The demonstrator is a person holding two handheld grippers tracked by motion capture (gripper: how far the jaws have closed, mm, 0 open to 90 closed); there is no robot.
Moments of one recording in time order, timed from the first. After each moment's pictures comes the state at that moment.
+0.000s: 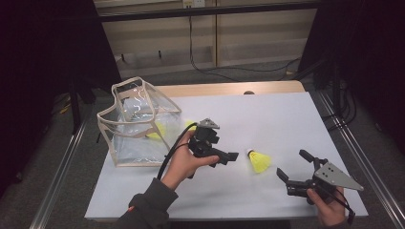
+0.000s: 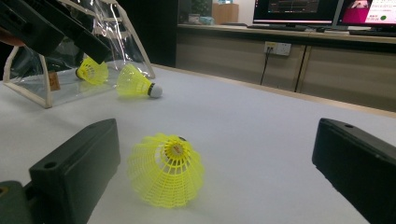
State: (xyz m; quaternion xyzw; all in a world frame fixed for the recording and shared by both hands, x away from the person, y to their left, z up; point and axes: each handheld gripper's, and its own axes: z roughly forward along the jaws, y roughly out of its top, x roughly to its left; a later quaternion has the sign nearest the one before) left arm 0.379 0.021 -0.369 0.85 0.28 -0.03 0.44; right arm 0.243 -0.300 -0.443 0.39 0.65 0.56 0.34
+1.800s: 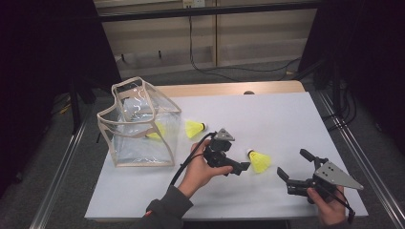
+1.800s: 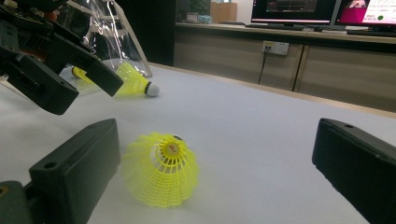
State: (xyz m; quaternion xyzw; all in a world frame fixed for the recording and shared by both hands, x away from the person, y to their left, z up) left arm 0.365 -0.015 -0.404 0.86 0.26 -0.01 0.43; right arm 0.245 -0.302 -0.444 0.39 0.65 0.56 0.34
